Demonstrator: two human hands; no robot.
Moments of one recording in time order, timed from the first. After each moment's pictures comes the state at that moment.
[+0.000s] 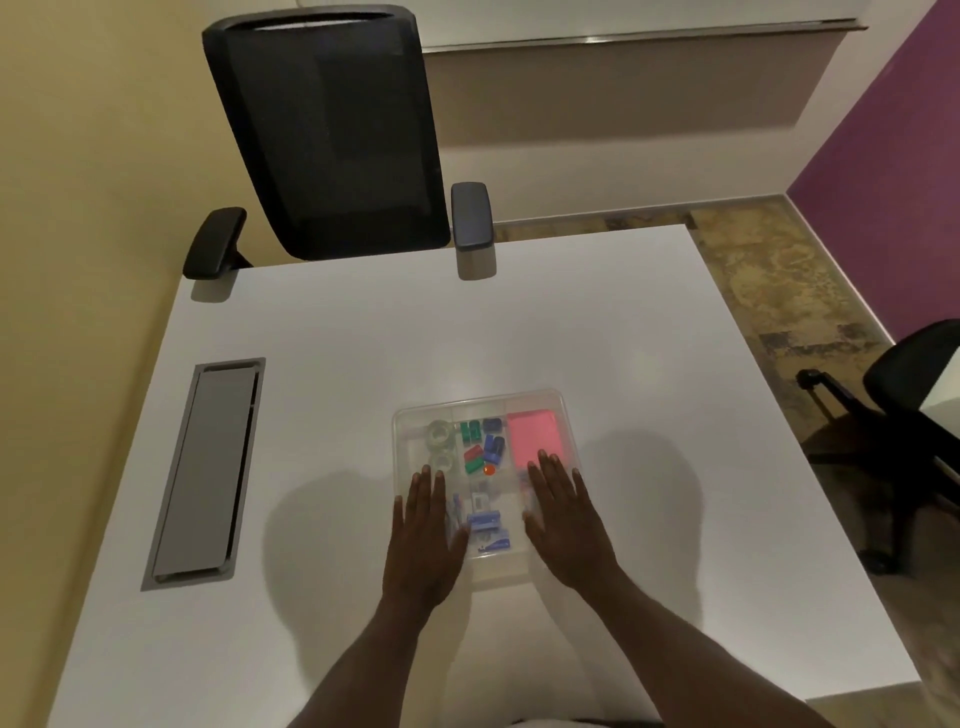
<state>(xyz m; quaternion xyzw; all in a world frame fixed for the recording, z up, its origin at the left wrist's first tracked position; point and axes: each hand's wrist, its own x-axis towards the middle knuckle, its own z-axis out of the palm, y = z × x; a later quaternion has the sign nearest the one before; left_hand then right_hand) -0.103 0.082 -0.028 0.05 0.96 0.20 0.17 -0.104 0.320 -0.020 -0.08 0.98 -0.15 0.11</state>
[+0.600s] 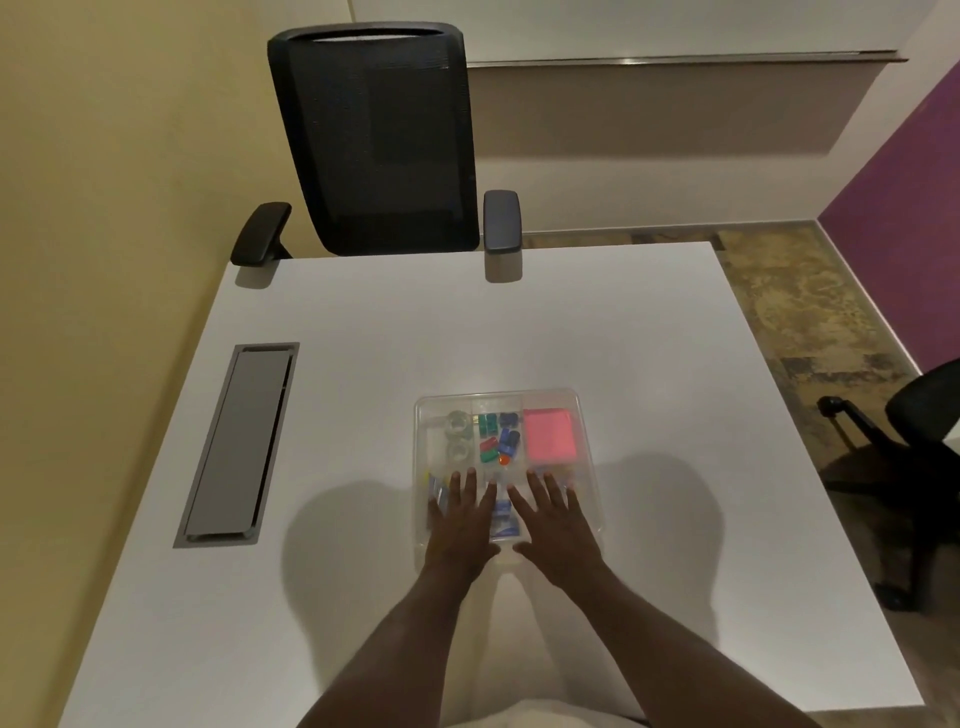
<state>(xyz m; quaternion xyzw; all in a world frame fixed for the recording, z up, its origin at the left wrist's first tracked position) -0.101 0.121 -0.007 0.08 0.96 0.08 0.27 -0.094 0.290 -0.010 -0.15 0.96 -0.03 0.22</state>
